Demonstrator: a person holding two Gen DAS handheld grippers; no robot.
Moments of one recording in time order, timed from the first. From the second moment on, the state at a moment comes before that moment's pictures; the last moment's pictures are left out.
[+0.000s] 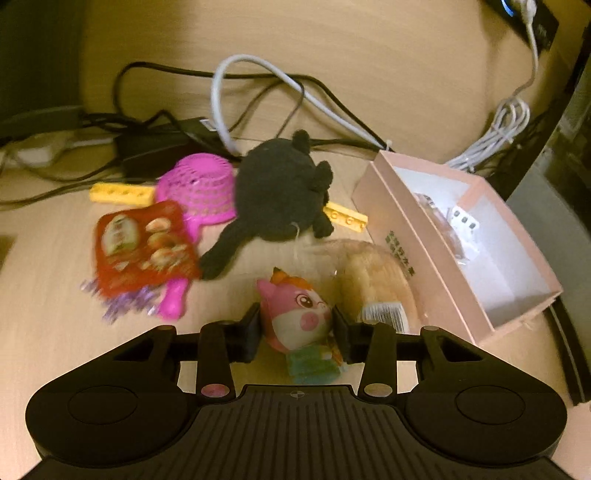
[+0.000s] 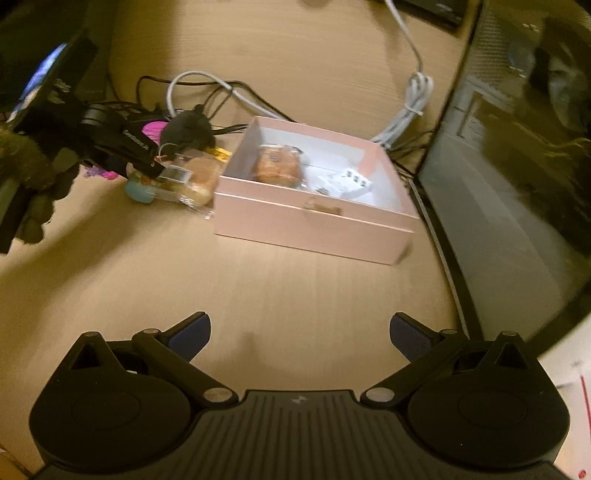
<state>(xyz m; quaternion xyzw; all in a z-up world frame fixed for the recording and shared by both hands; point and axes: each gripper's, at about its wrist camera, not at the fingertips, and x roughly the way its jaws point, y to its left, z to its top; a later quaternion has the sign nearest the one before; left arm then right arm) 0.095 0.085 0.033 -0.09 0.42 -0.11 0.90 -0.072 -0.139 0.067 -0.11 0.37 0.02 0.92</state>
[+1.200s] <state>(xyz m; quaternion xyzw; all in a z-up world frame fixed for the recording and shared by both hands) -0.073 0.286 0.057 -0.20 0.42 0.03 0.88 0.163 0.119 0.024 -0.10 0.39 0.16 0.90</state>
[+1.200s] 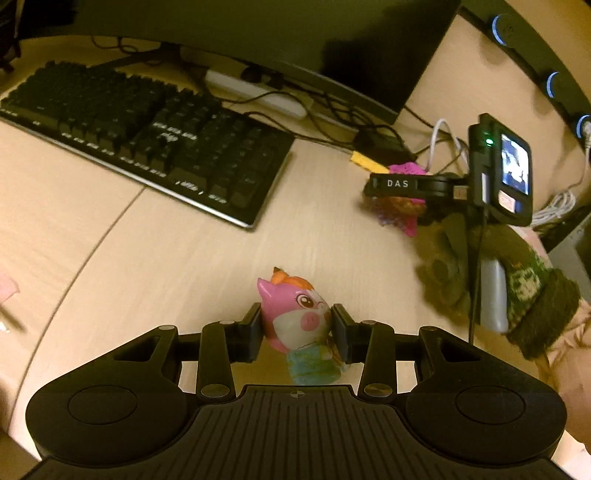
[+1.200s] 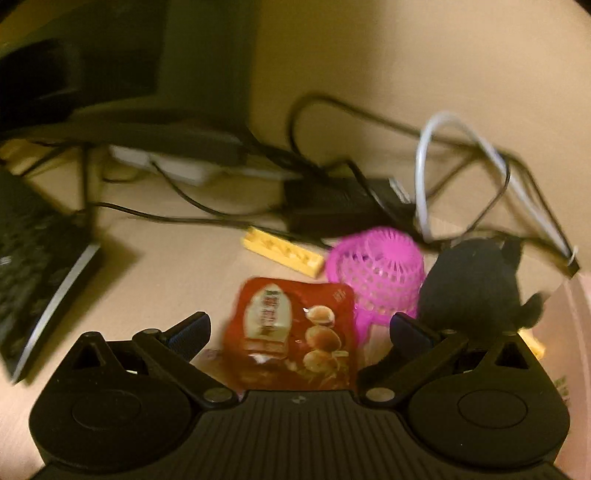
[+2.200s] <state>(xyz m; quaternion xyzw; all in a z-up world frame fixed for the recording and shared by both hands) -0.035 0.087 0.063 -0.11 0.46 -0.20 0.86 -0.037 -0.140 0.064 -0.04 0.40 0.09 0.91</state>
